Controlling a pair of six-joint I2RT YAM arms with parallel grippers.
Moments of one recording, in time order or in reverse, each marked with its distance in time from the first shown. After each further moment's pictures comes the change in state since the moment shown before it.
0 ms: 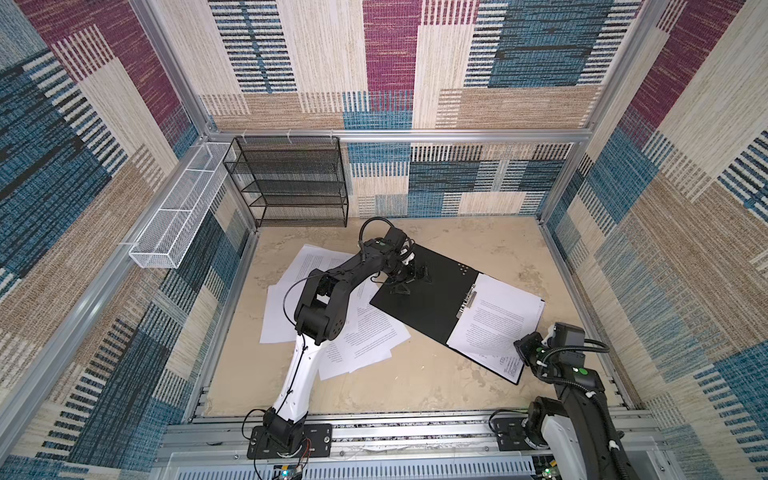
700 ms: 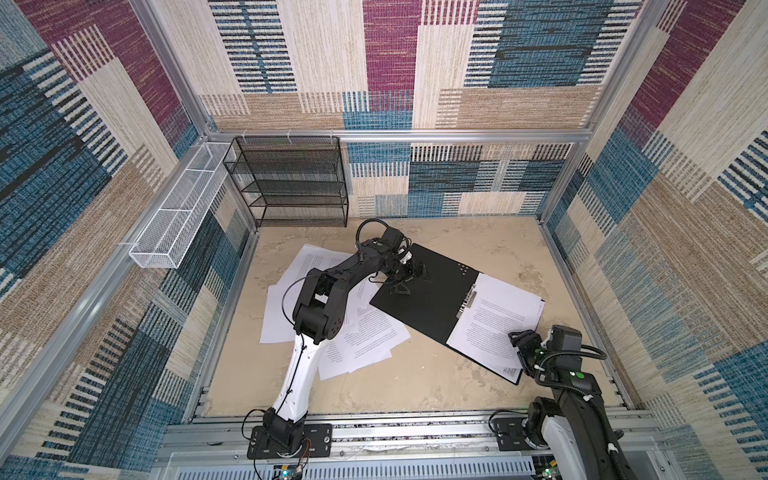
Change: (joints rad) left arm 0.022 0.001 -0.007 0.021 0.041 -0.046; right arm 0.021 -0.018 -0.043 0.056 0.003 0.111
